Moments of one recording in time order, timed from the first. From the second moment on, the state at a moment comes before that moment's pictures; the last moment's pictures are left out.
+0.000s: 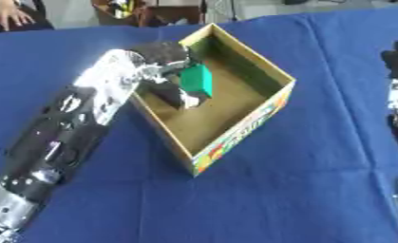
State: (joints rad) left arm -1.10 0.09 -0.27 -1.00 -1.15 -0.22 -0.52; right arm -0.23 -0.29 -0.05 -1.98 0.12 -0.20 -0.25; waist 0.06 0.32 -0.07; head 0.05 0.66
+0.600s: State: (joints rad) left arm -1.10 0.08 -0.26 -0.99 -1.26 -0.23 -0.45; right arm -0.23 -0.29 -0.05 -1.98 0.12 -0.19 -0.24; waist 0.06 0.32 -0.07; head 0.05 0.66
